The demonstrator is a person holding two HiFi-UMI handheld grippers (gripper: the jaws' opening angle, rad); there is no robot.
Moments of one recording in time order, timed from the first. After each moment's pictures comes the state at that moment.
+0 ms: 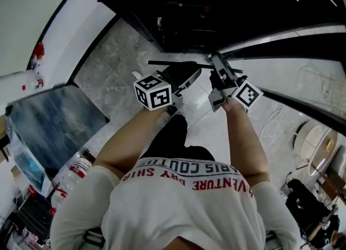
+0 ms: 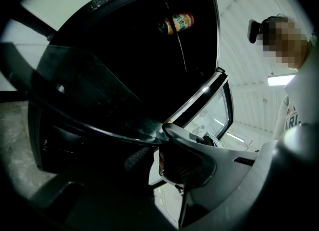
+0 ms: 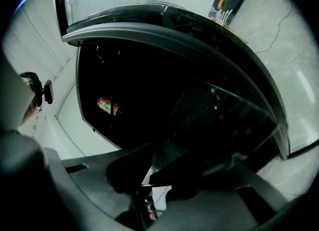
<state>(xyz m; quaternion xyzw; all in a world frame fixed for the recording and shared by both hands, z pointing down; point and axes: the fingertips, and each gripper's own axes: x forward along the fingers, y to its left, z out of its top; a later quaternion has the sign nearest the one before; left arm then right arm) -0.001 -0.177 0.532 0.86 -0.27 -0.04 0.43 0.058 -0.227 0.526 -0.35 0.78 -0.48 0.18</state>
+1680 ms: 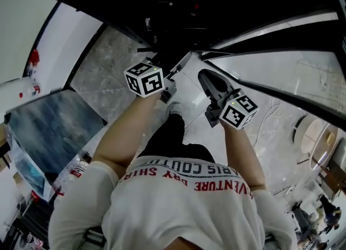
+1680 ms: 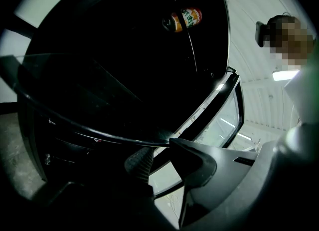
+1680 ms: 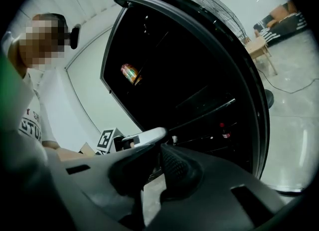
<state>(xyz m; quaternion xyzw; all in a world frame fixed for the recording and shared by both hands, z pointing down) -0.002 -0.227 0.533 0.86 -0.30 -0.03 0.41 0.048 -0.160 0.516 -0.35 0.85 -0.39 0.01</state>
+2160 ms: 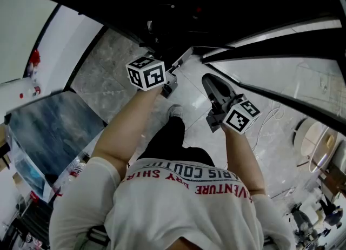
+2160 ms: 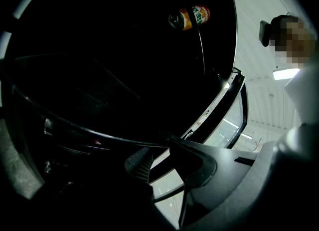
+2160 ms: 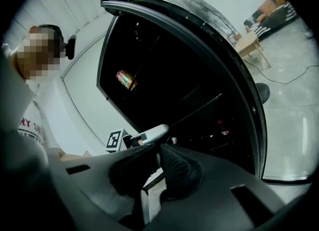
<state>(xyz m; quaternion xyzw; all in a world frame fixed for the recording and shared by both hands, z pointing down) -0.004 -0.256 0.540 0.86 -0.30 -0.02 0.41 0.055 -0.164 0.515 -0.35 0.83 -0.42 0.04</state>
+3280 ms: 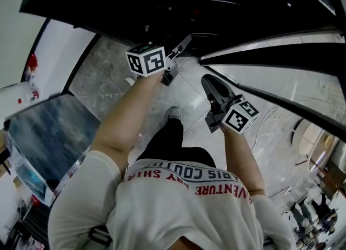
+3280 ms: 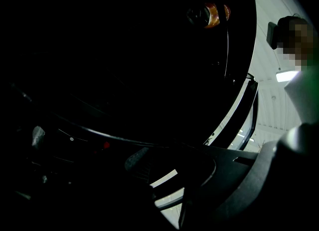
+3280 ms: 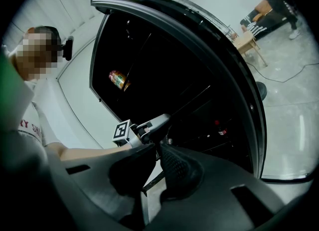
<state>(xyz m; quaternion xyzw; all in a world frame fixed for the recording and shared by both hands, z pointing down) -0.005 -0.320 0.544 0.86 -0.32 -0.03 0.41 0.059 -0.182 0.523 -0.37 0.82 -0.43 0.04</state>
